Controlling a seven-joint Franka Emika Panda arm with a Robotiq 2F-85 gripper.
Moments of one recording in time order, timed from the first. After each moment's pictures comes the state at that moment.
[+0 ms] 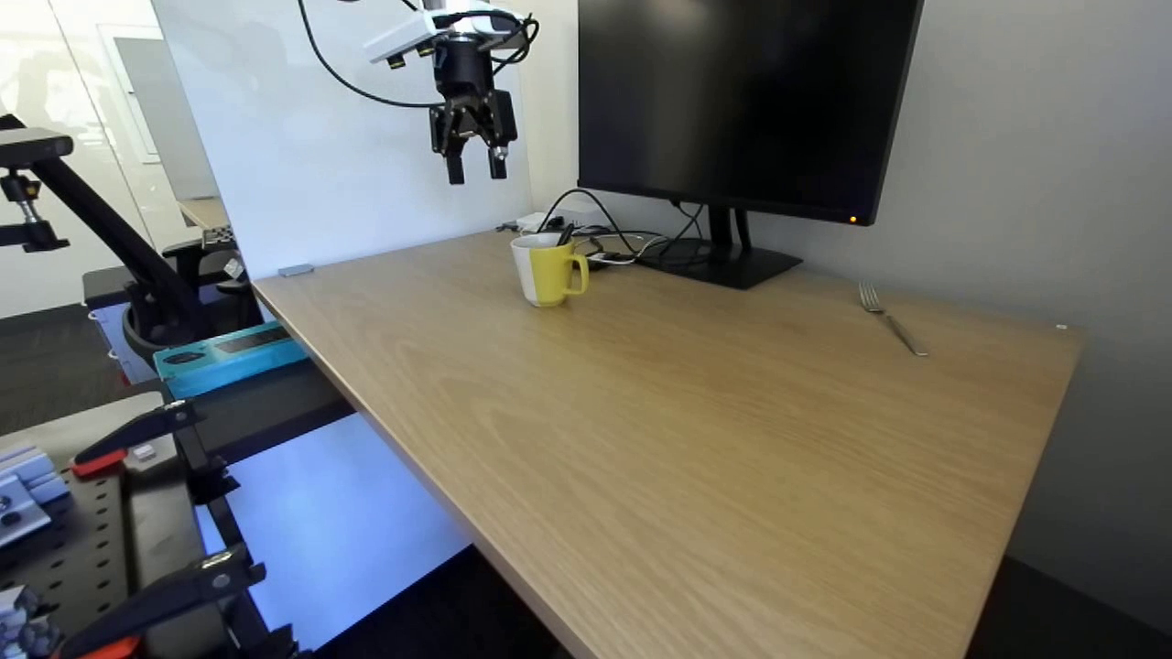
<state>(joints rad) 0.12 0.36 0.14 -1.85 -0.20 2.08 0.19</state>
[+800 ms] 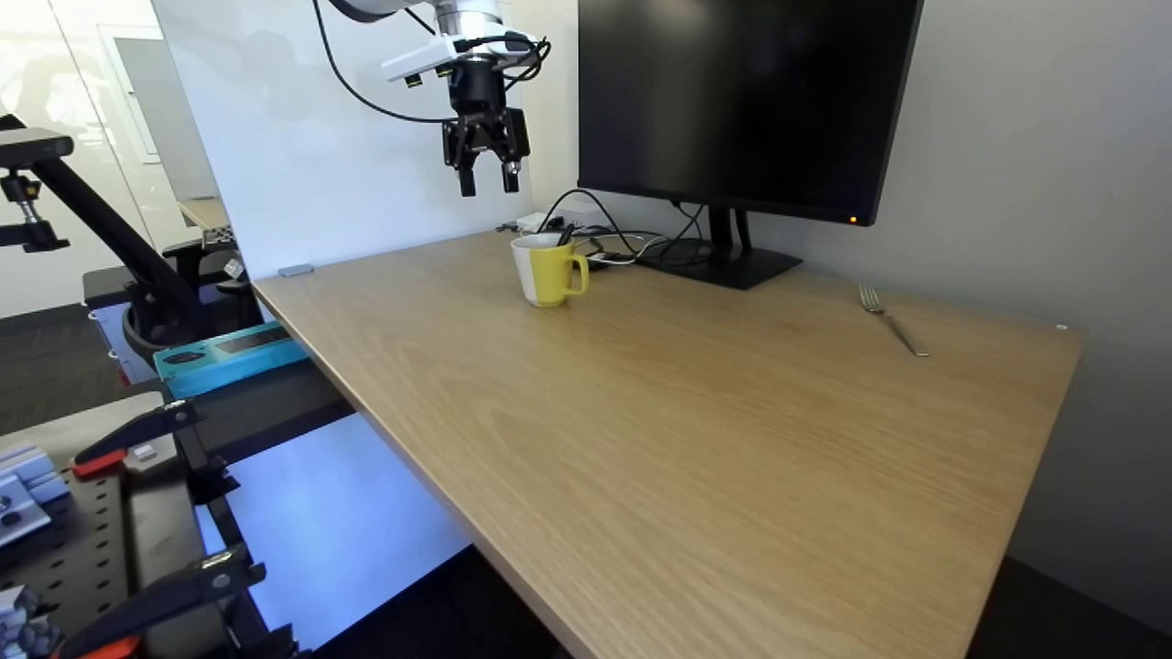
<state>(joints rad) 0.13 0.43 0.13 -1.78 -0.20 2.09 0.17</state>
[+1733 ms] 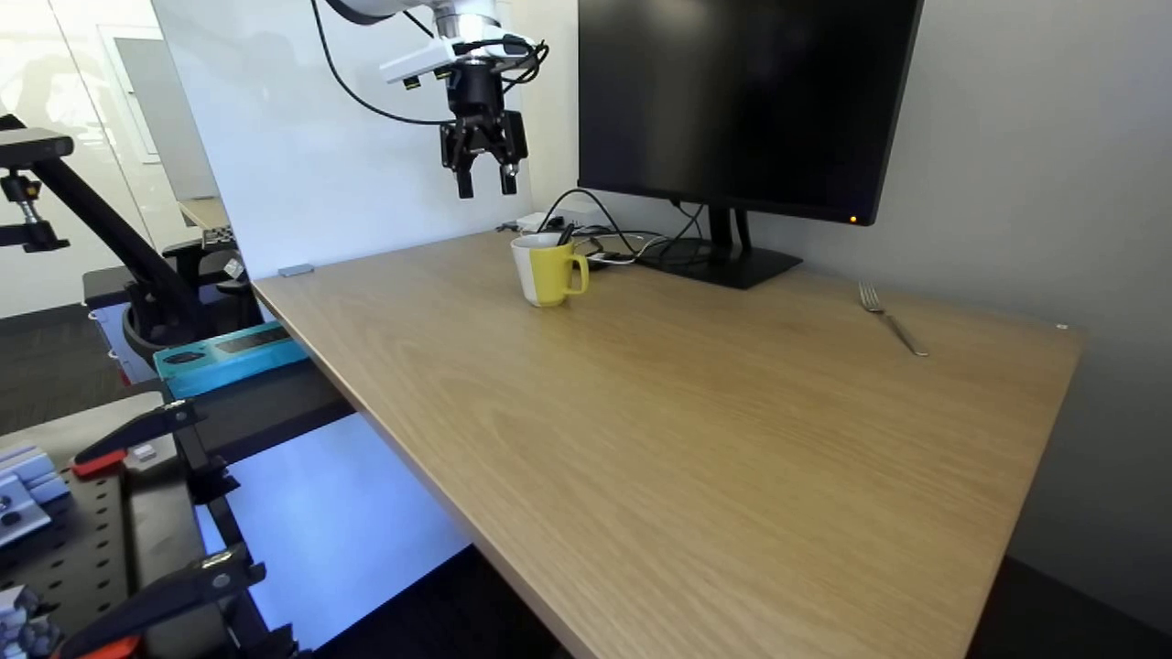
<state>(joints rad) 0.14 0.44 0.13 -1.78 -0.20 2.09 0.16</state>
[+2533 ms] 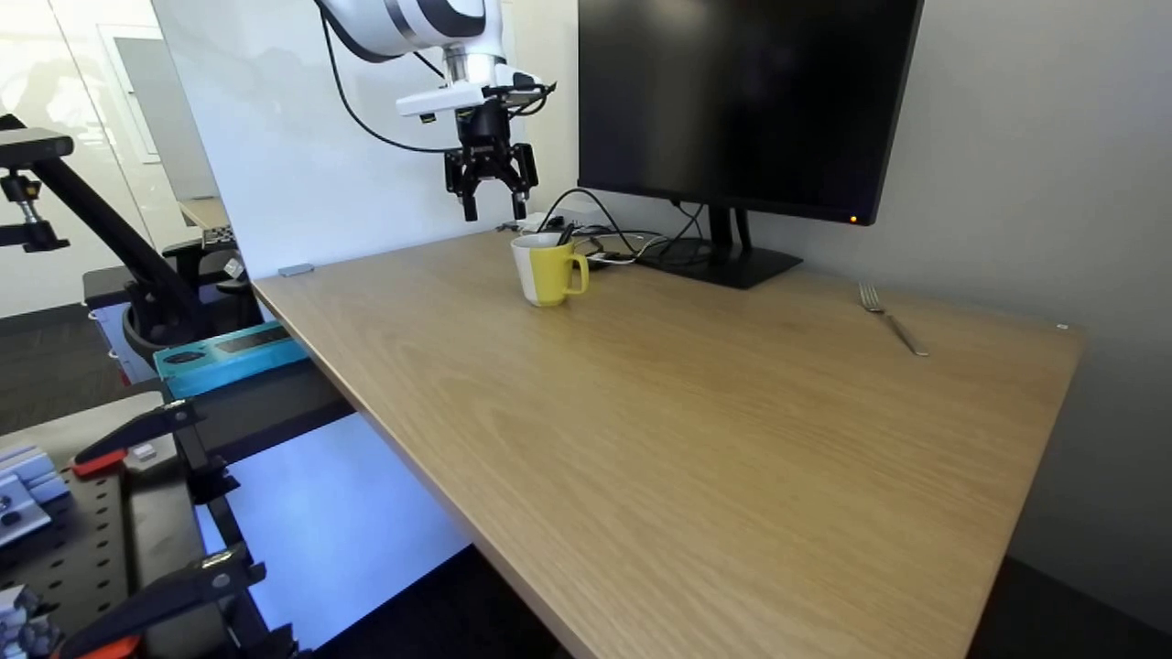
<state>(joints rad) 0.17 0.55 0.12 -1.72 -0.20 2.18 0.00</state>
